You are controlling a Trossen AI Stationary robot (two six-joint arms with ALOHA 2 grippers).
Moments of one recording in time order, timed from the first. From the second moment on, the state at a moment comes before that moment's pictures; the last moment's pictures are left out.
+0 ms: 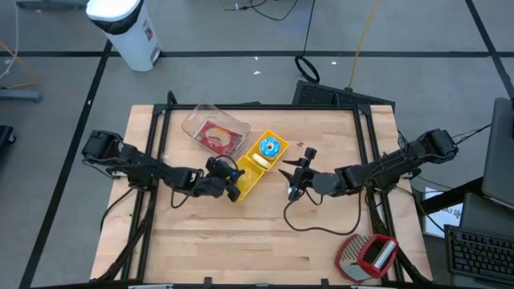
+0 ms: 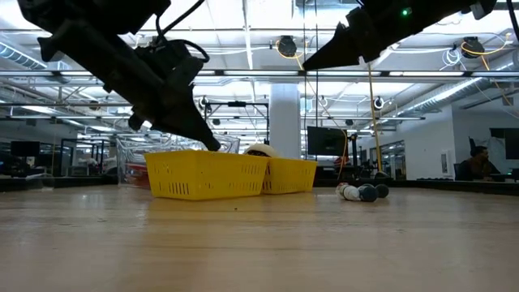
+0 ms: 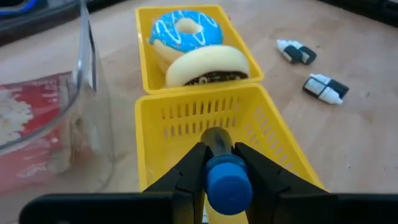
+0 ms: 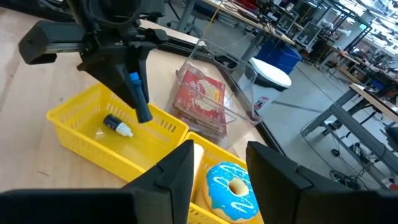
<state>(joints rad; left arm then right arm) -0.22 1.51 0.63 0.19 -0.64 -0.63 0.29 1.35 0.71 0.26 0.76 -0.17</state>
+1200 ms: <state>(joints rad) -0.21 1.51 0.63 0.20 -0.63 -0.61 0.21 1.34 0.50 -0.26 0.47 0.47</state>
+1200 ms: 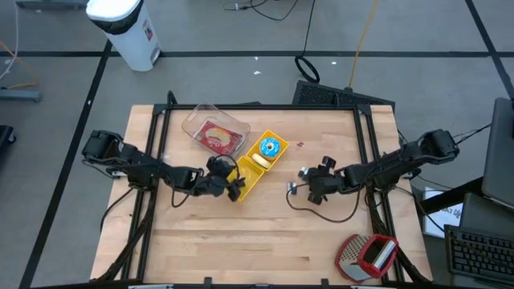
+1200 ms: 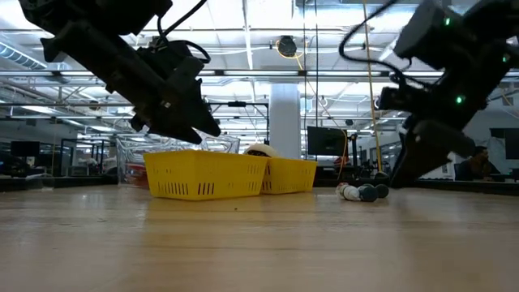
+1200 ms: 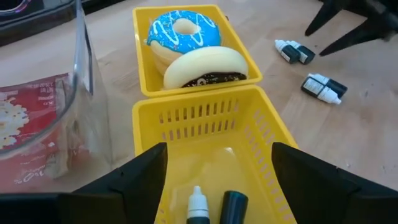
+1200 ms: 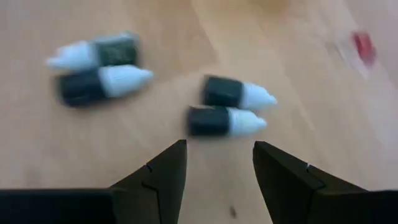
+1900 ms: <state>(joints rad) -0.18 1.51 0.63 0.21 -0.57 -0.61 0.11 1.33 0.32 0.10 0.39 0.39</state>
